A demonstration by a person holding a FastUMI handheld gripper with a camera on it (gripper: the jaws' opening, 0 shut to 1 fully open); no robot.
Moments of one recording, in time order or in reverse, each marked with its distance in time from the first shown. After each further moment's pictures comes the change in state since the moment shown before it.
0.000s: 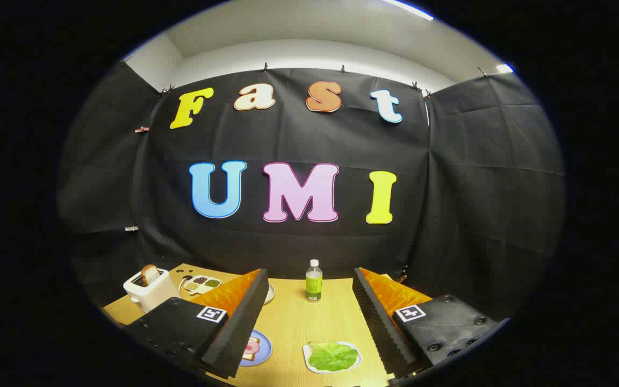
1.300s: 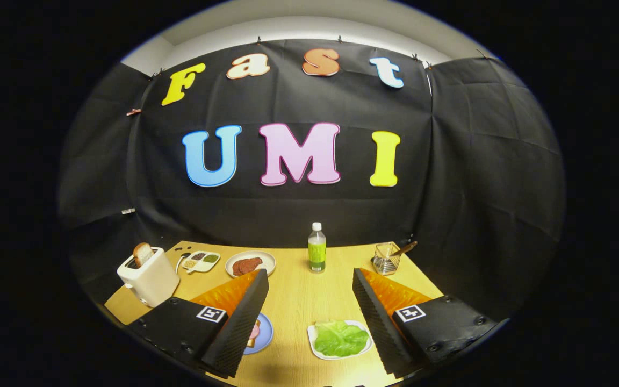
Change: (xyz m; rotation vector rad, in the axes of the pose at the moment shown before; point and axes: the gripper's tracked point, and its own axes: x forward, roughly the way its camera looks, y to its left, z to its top) arm 0.031 -0.002 -0.092 0.050 0.215 -0.002
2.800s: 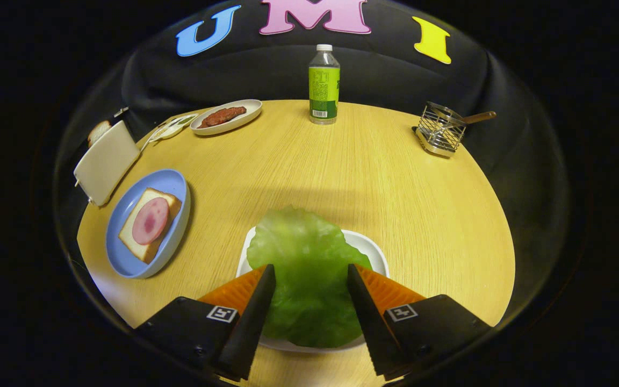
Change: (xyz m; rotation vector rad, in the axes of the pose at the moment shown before) arm 0.115 -0.066 -0.276 -0.135 0.662 0.166
